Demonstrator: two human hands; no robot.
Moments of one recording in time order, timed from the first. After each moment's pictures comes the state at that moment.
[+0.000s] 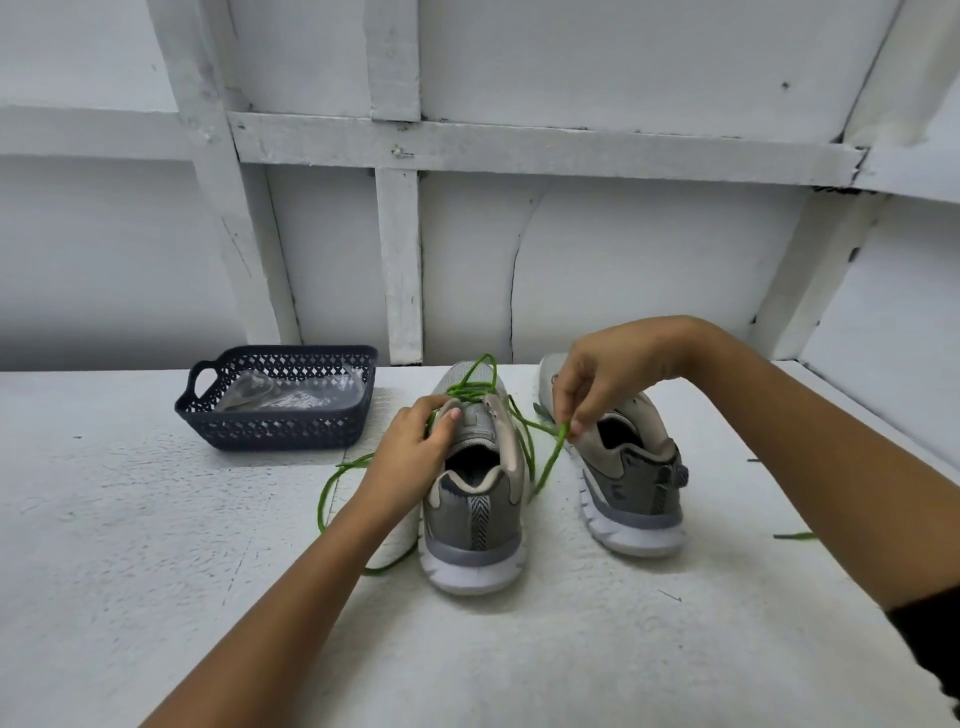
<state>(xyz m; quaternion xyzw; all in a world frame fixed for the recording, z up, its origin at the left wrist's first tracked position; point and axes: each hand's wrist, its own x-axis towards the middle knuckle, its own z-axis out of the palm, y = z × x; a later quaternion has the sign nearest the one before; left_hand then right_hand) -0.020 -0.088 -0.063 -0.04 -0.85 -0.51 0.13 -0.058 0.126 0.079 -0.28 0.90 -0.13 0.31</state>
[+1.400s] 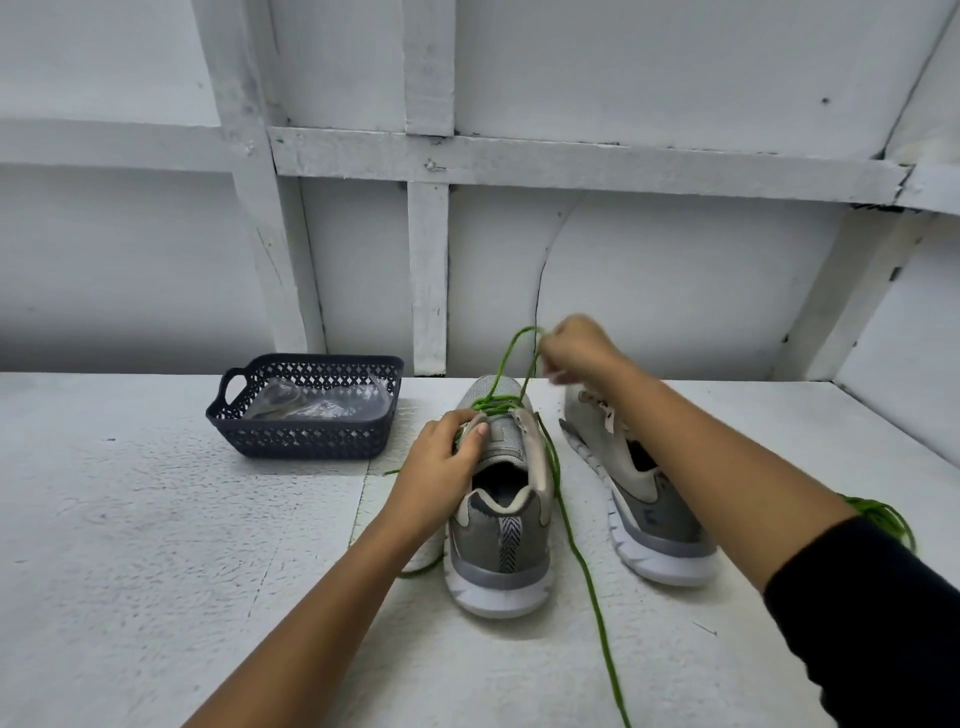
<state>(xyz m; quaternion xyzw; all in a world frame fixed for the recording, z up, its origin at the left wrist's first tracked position) -0.026 -0.090 -0.073 -0.04 -0.85 -0.51 0.14 -0.133 0.065 0.027 0.02 0.90 -0.44 0.00</state>
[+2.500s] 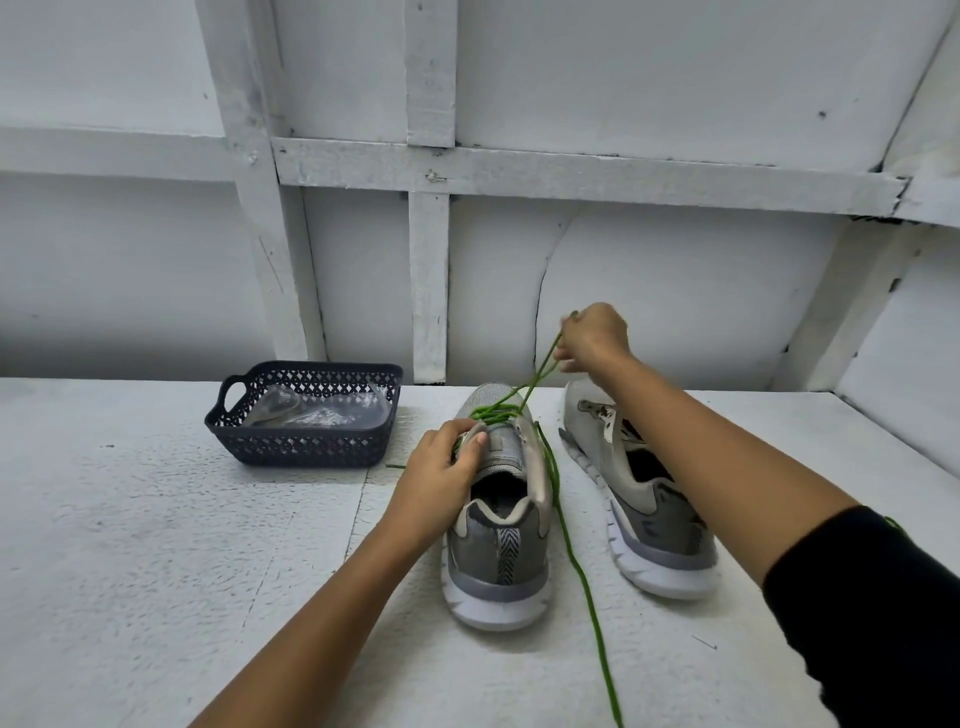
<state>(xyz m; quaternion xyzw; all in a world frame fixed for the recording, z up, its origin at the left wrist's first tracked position) -0.025 -0.089 -0.073 -0.03 -0.84 -0.53 0.14 -0.138 0.070 0.042 0.06 0.85 -0.51 -0.09</state>
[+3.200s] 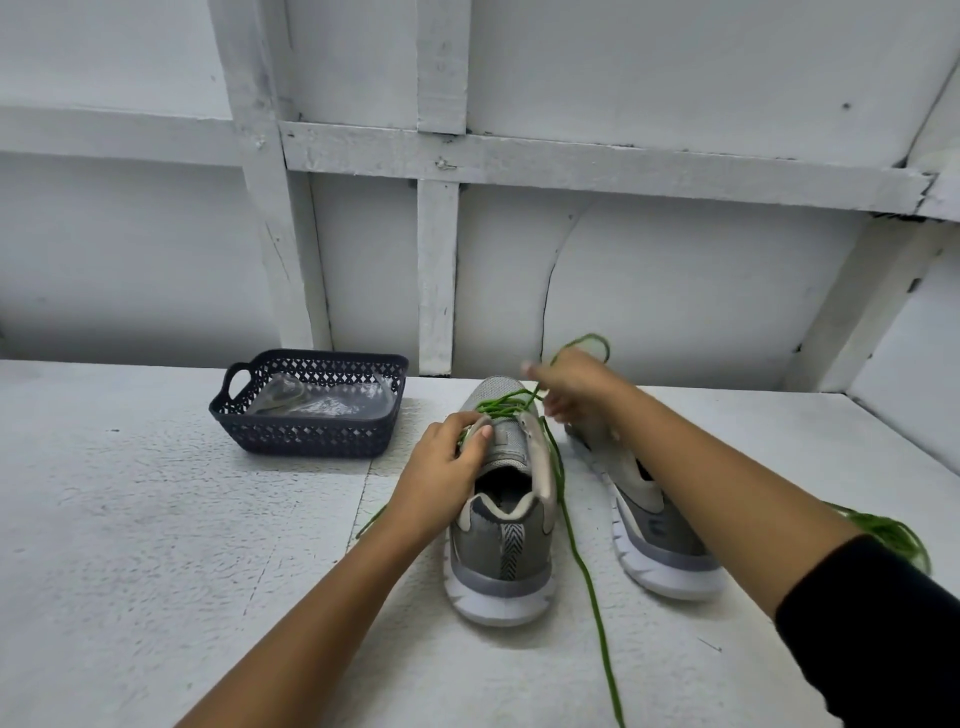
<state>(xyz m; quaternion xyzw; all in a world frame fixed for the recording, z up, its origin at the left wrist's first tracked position) -0.027 -0.090 -0.075 -0.03 -0.84 -0.52 0.14 -0.117 0.059 0.012 0.02 0.90 -0.43 0.10</state>
